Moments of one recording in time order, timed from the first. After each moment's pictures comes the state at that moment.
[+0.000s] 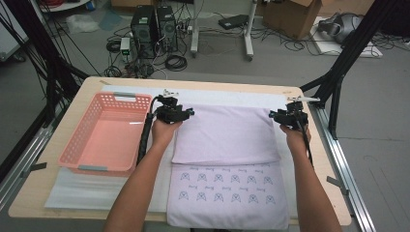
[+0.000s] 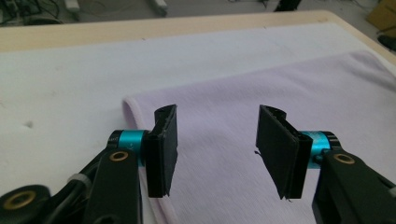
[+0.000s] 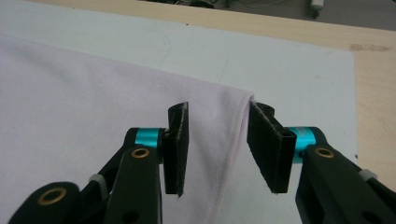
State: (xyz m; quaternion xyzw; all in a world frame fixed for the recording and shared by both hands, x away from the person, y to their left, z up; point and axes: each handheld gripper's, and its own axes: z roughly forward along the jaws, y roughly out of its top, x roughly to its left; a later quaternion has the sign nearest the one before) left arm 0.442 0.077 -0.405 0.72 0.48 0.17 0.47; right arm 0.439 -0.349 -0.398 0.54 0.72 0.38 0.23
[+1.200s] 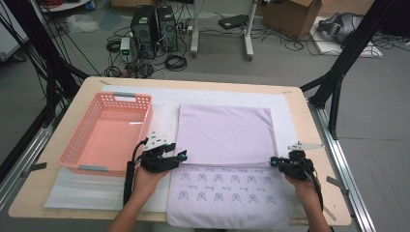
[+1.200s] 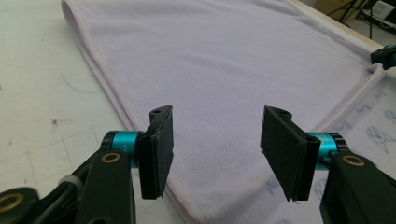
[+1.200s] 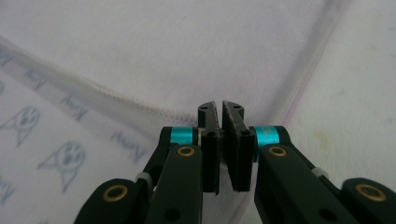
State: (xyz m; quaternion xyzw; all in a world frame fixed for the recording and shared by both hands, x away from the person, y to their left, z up) left arm 0.299 0.106 -0.431 0.74 0.42 0.15 0.50; right arm 0.296 -0.343 -0.436 0.48 0.79 0.37 0.14
